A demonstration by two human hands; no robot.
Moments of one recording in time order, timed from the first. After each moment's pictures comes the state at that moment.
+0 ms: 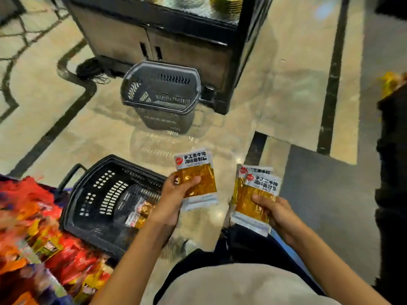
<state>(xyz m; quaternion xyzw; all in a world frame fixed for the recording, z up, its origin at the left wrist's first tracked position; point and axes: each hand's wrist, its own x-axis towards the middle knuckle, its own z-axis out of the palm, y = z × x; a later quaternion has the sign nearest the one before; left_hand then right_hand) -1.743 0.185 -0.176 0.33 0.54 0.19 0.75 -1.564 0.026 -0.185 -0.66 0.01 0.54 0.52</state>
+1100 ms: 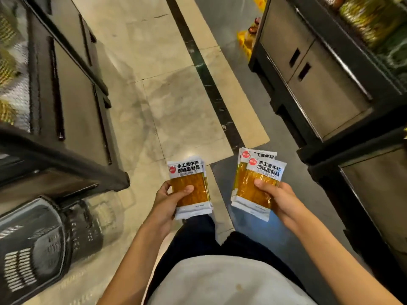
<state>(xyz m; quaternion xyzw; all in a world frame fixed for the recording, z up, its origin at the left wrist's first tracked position) -1.128 0.236 -0.195 0.50 0.42 -0.11 0.75 -1.059 -0.003 -0.182 -0.60 0.27 0.31 0.69</state>
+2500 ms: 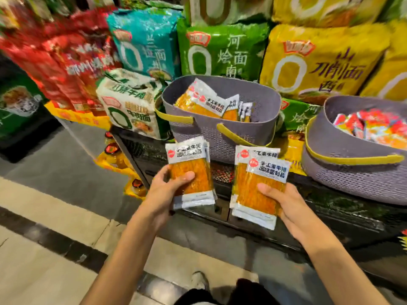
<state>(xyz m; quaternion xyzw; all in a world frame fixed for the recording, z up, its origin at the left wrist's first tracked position) -0.208 0.082 -0.058 0.62 -0.02 -0.34 0.71 -0.376 -0.094 -0.064 -0.52 0.33 -0.17 0.76</state>
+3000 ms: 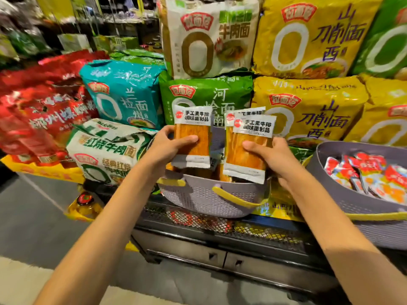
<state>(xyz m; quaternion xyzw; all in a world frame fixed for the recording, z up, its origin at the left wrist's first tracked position) -0.047 -0.058 0.031 0.69 -0.22 -0.29 0.62 -0.235 -0.190 0.042 -0.64 0.33 -0.29 0.63</state>
